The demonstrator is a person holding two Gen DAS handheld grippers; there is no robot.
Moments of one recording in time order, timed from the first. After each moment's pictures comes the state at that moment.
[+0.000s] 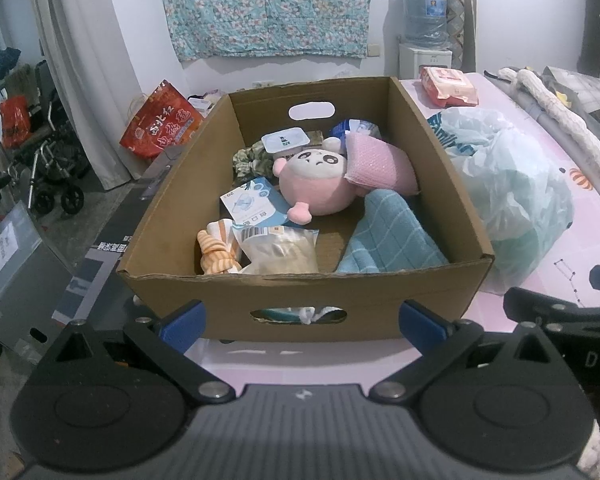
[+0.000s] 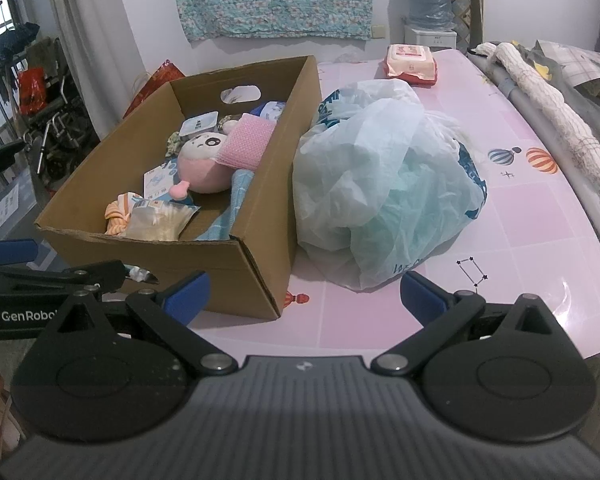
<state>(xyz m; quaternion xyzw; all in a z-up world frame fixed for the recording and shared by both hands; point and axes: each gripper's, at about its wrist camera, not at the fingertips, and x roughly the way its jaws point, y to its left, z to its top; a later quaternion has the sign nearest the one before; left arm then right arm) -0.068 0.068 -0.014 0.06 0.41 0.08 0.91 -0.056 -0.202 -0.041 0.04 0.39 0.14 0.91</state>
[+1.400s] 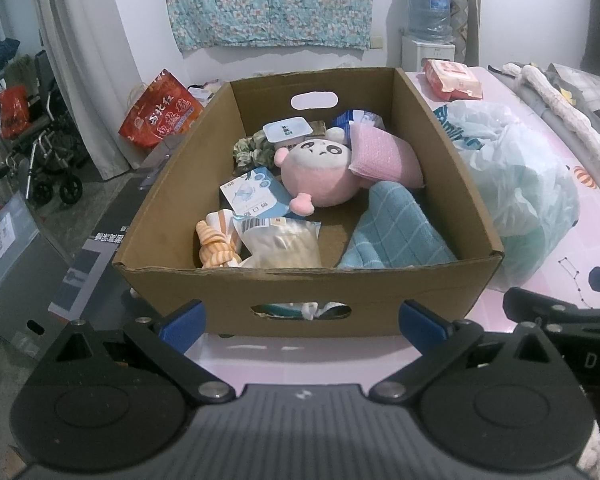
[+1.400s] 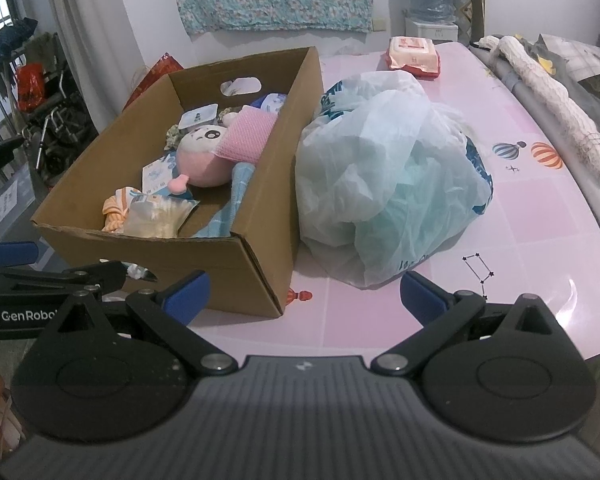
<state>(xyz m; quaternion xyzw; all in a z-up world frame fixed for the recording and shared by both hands) -0.062 0.068 -0.019 0.05 0.42 0.08 0.90 -0.051 -0.197 -0.047 0.04 0.40 0.14 0.90</state>
